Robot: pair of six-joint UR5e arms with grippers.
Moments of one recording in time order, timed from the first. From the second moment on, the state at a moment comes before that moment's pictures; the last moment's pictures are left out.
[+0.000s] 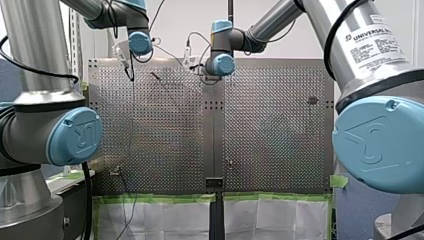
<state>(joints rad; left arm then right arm) -0.20 -1.36 -1.81 -2.76 -1.95 -1.82 2.38 -1.15 1.29 -0.33 1.56 1.63</state>
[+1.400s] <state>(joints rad) 0.08 -1.60 -1.71 -2.70 -1.61 -1.94 2.41 -0.91 0.86 -0.23 1.55 1.64</state>
